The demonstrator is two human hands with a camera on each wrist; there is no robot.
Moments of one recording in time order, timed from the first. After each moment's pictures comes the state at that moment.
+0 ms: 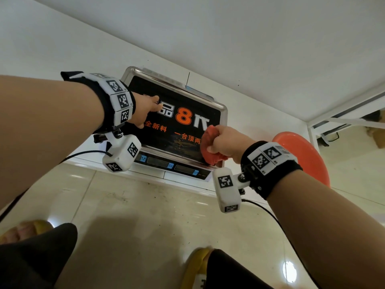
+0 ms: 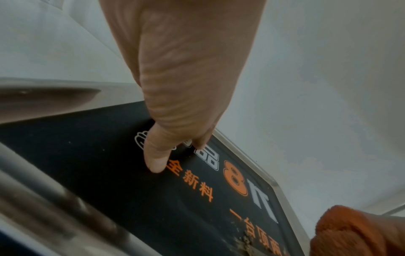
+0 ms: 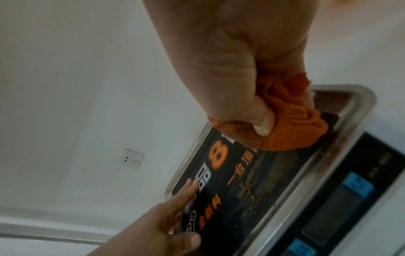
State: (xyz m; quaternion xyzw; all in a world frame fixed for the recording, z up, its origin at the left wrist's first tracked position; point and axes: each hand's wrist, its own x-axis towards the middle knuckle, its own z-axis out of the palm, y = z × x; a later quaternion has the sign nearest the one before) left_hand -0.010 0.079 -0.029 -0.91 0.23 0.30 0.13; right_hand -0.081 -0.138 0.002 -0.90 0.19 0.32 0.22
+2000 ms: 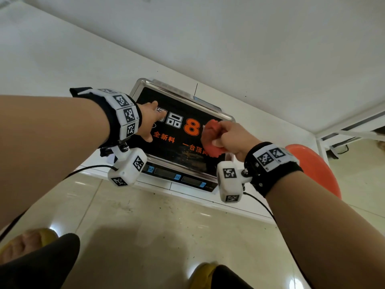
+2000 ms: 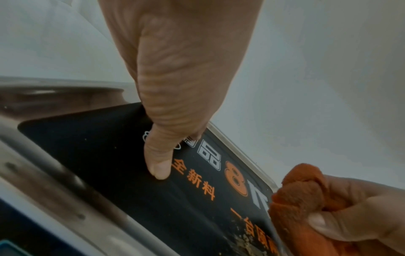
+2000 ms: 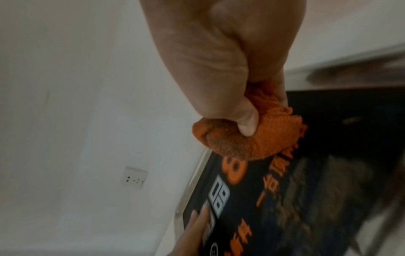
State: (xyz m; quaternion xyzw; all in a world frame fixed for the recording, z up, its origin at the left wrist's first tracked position) left_hand -0.008 0.092 -0.038 -0.94 0.18 0.29 0.08; right_hand -0.048 -0.141 -0.012 -0.90 0.15 0.24 0.34
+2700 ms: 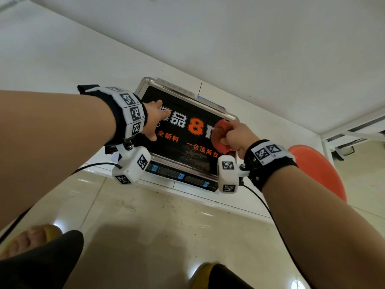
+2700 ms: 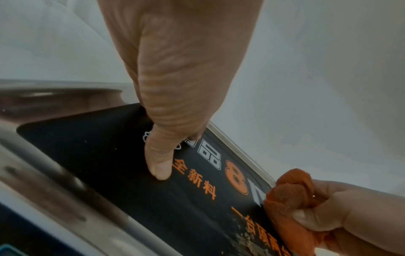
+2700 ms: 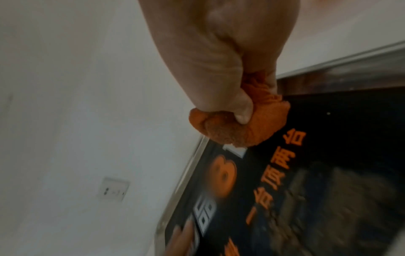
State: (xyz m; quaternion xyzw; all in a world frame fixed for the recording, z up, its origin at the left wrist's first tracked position) left_hand -0.007 0.091 -0.042 -0.94 0.18 0.28 0.08; right_hand -0.035 -0.148 -0.028 -0.89 0.20 0.19 0.36
